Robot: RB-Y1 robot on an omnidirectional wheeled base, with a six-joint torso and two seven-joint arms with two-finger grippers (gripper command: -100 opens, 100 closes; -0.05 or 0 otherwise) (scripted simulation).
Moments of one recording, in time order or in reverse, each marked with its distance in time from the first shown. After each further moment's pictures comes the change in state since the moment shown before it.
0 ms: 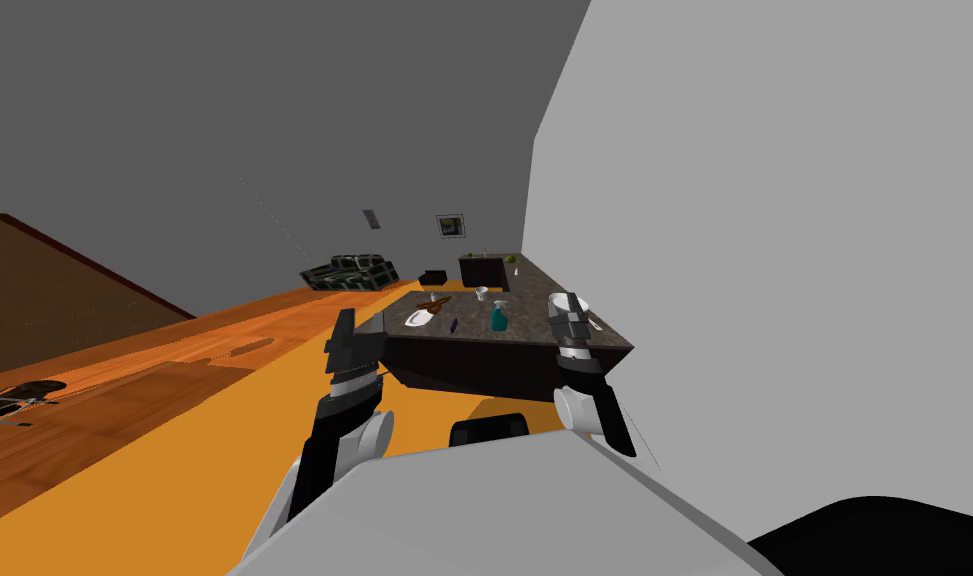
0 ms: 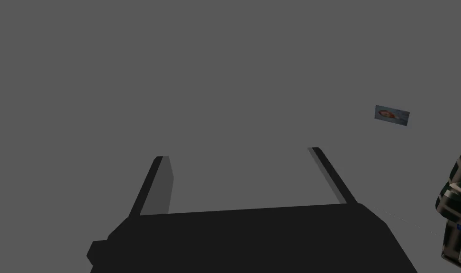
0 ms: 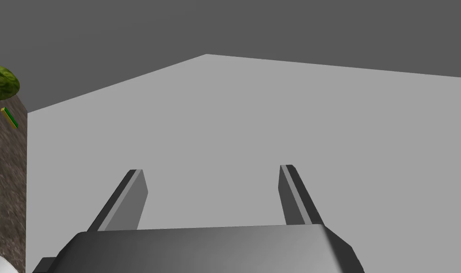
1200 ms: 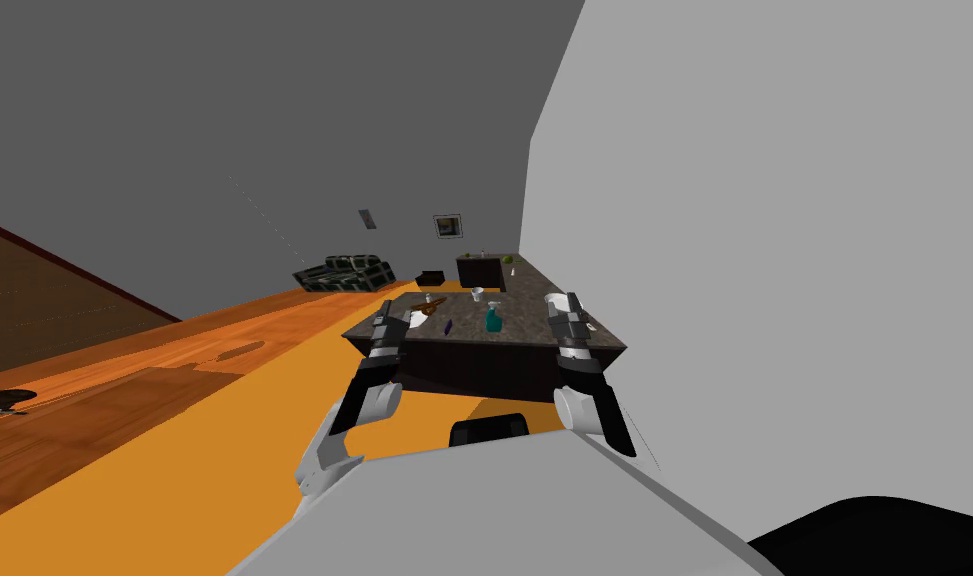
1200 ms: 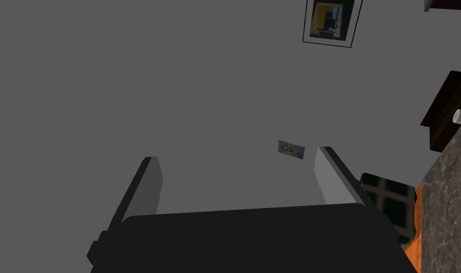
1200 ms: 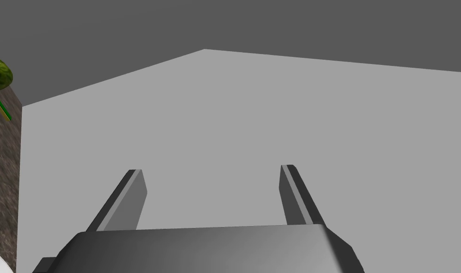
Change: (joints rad) left arm -0.252 0.180 0.020 0.235 0.119 0.266 0.123; right arm 0.000 0.000 0.000 0.000 0.000 0.000 0.000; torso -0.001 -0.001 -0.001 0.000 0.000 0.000
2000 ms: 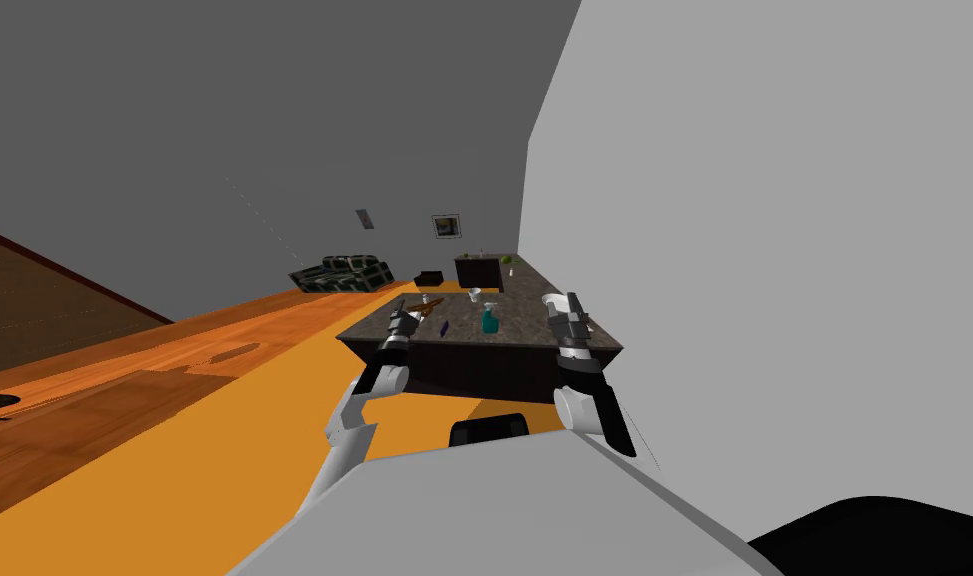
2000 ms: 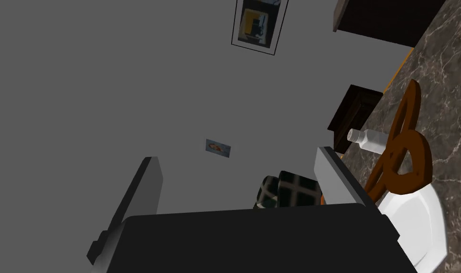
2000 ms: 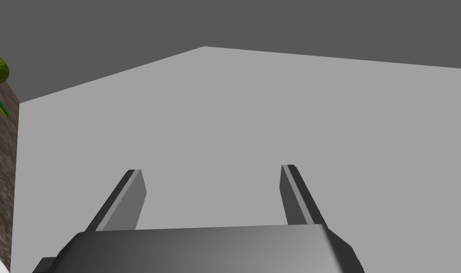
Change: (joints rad) left arm -0.163 0.043 0.009 0.167 0.077 0.207 0.110; right arm 0.000 0.000 0.000 0.000 0.000 0.000 0.000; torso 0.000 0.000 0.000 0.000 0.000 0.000
